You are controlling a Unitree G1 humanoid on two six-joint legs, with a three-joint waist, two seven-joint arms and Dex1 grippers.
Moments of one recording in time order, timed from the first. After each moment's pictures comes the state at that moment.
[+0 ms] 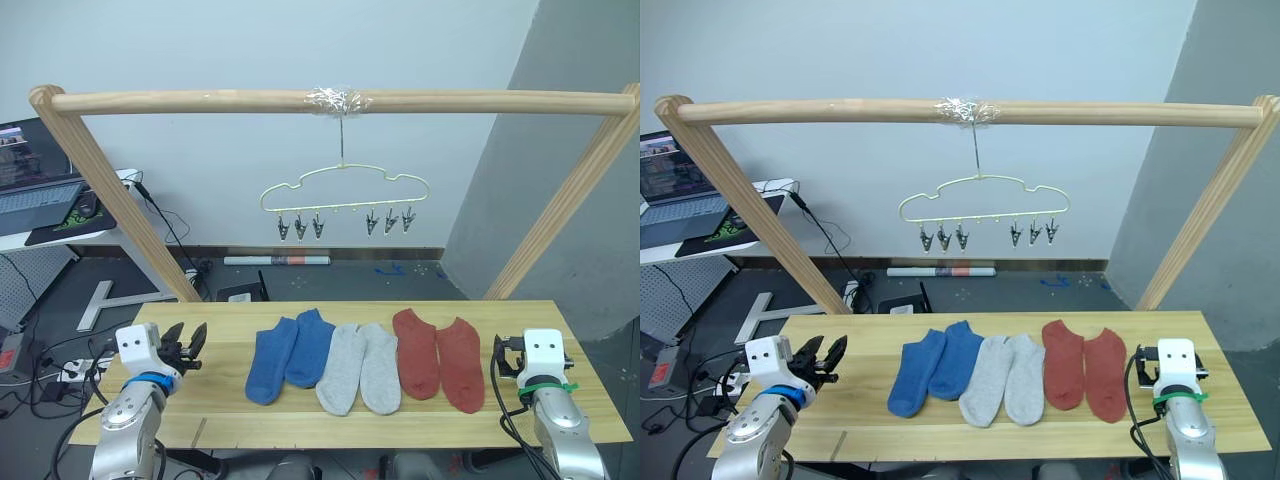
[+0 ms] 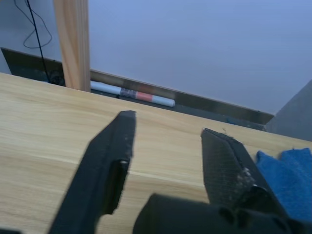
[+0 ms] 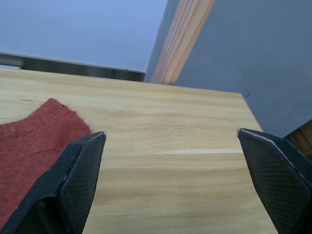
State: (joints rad) left arm 0.10 0.39 0.30 0.23 -0.28 0.03 -0.40; right arm 0.14 -0.30 -0.24 0.18 0.00 0.04 0.06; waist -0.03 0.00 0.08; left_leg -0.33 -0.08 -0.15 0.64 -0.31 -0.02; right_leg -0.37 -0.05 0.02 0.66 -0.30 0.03
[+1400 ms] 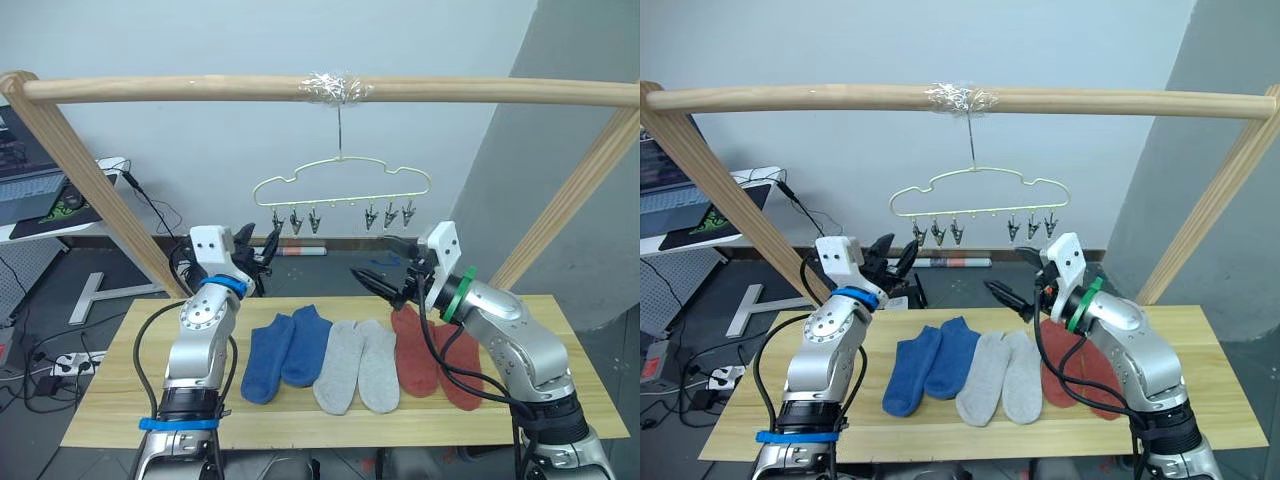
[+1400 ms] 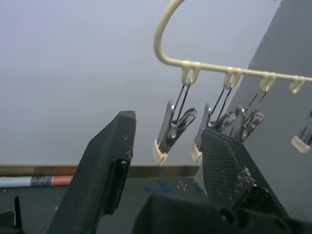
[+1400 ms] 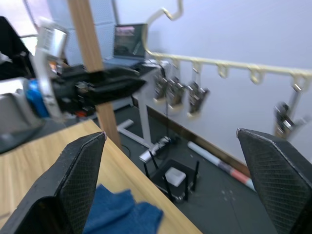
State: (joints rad) left arm -0.31 0.23 0.09 0.08 -0.18 0.11 -0.29; right arm -0.30 -0.33 0.11 -0.36 0.43 0.55 0.60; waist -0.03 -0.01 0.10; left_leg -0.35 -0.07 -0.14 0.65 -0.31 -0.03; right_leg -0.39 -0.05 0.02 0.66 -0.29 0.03
